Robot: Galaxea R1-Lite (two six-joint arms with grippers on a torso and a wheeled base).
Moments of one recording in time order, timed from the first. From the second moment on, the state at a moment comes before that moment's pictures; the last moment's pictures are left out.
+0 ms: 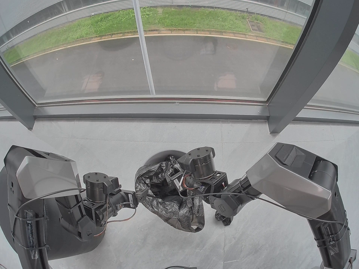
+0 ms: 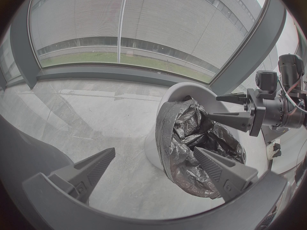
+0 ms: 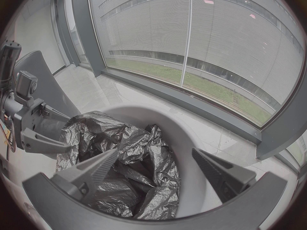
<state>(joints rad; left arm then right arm) -0.34 2.31 -0.49 -1.39 0.00 -0.19 0.73 2.49 -1.36 -0.74 -0.28 -0.17</state>
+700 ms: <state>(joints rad) -0.34 2.32 -0.49 -1.39 0.00 -0.19 0.72 2.60 -1.47 -0.74 -0.28 -0.19</state>
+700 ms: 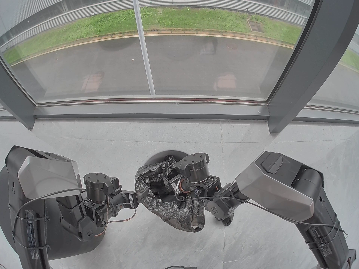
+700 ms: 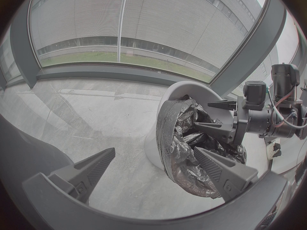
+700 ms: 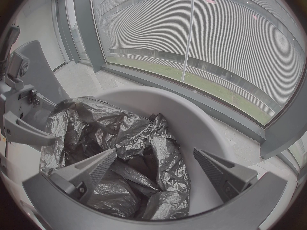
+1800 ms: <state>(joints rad) -0.34 2.32 -0.49 -1.39 0.00 -0.20 0.70 2.59 -1.48 -0.74 -0.29 -0.20</state>
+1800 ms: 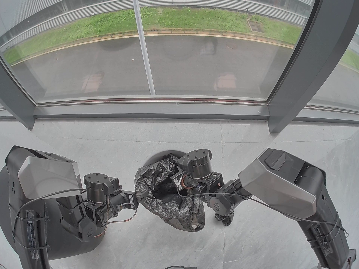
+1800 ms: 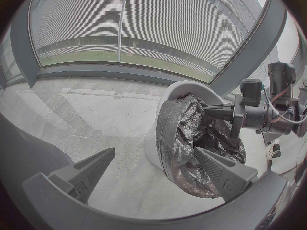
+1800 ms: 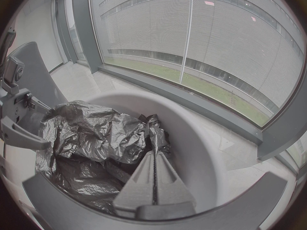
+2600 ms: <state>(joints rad) -0.34 2.32 -0.46 -1.45 0.00 -0.21 0.71 2.33 -1.25 -0.75 -0.41 -0.30</state>
